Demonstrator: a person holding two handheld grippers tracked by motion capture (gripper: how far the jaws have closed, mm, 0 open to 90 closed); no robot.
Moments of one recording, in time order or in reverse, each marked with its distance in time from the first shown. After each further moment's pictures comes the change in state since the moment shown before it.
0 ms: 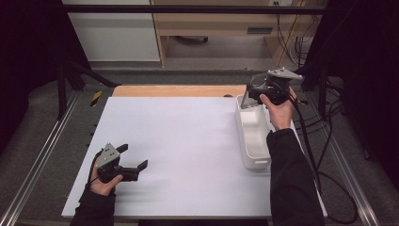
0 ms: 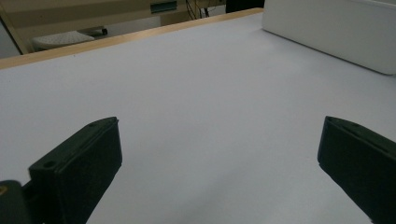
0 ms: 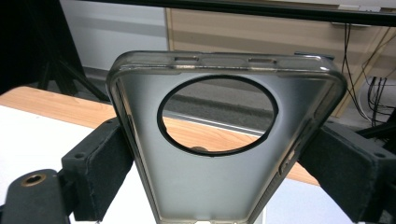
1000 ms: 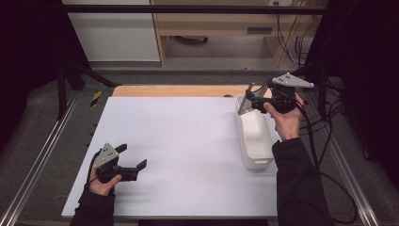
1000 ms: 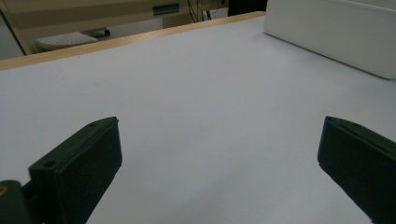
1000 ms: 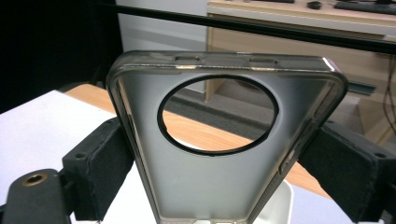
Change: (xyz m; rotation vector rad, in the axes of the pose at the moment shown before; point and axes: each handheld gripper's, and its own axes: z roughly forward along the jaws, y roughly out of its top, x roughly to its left) left arm 0.001 0.001 -0.003 -0.011 0.009 -0.010; right arm 0.014 0.002 -0.054 -0.070 0.161 -0.074
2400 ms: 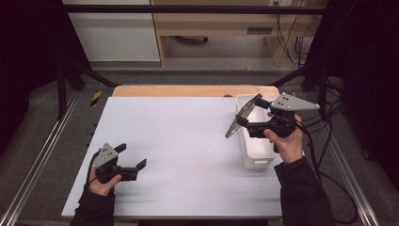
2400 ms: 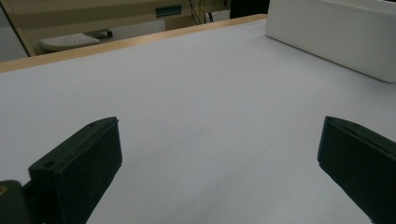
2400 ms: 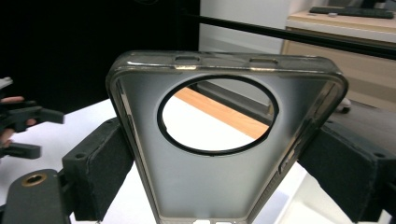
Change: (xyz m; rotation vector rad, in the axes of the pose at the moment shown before) left arm 0.000 0.001 -0.002 -0.009 0.009 -0.011; right arm 0.049 -0.011 -0.056 -0.043 0.295 -0.062
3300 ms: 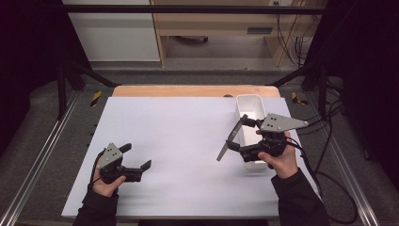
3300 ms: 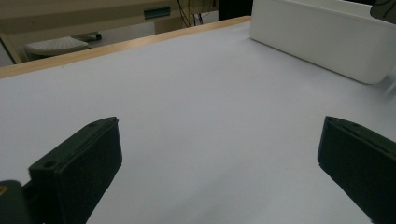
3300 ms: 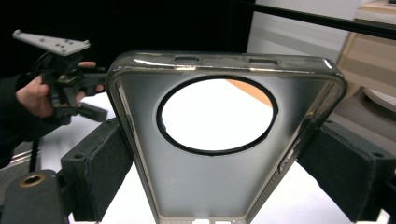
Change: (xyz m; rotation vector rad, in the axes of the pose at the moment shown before) left arm -0.013 0.008 0.003 -0.002 -0.037 0.015; right arm 0.034 -0.027 -0.003 0.035 0.201 -0.059
